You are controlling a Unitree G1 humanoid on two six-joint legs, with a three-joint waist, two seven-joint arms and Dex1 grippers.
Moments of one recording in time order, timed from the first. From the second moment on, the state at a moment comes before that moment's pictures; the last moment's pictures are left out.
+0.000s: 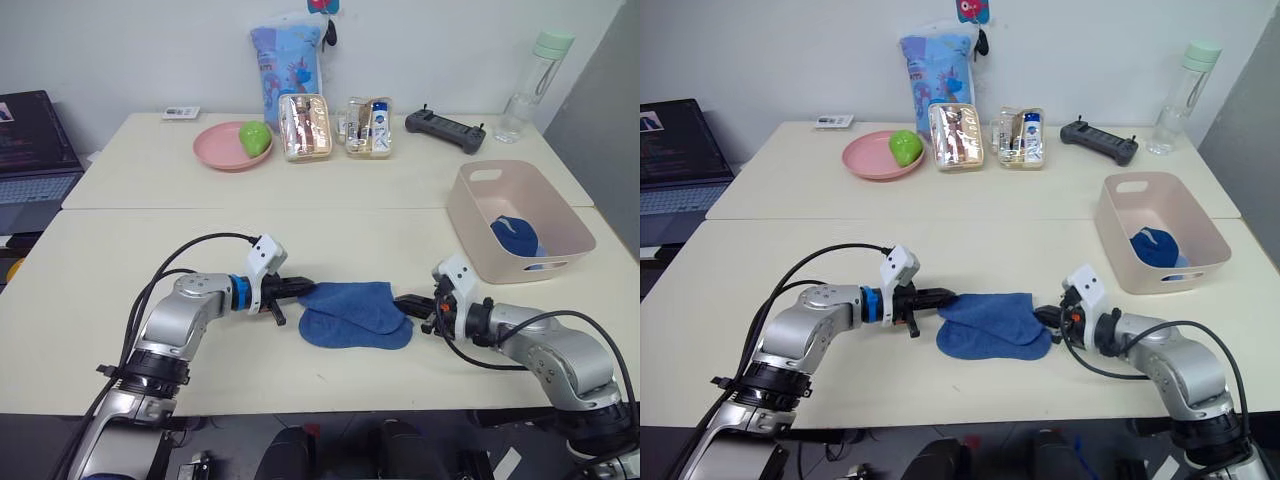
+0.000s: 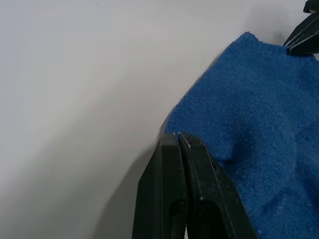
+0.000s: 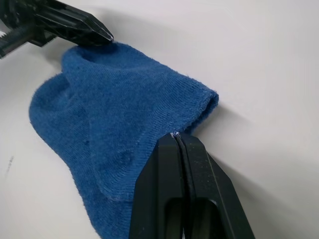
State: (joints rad) left arm -0.45 0.55 -0.12 0.13 -0.33 0.56 -0.99; right arm -0.22 -0.54 0.04 -0.37 0.54 0.91 0.63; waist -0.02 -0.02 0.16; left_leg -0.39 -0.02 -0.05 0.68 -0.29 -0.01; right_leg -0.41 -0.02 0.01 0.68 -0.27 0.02
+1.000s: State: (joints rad) left arm -0.51 0.55 -0.17 0.17 -0.30 0.61 -0.99; right arm -0.23 -0.61 0.04 -0.36 0.55 0.93 0.68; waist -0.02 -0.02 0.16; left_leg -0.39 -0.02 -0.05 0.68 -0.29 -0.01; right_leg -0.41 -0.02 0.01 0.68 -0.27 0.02
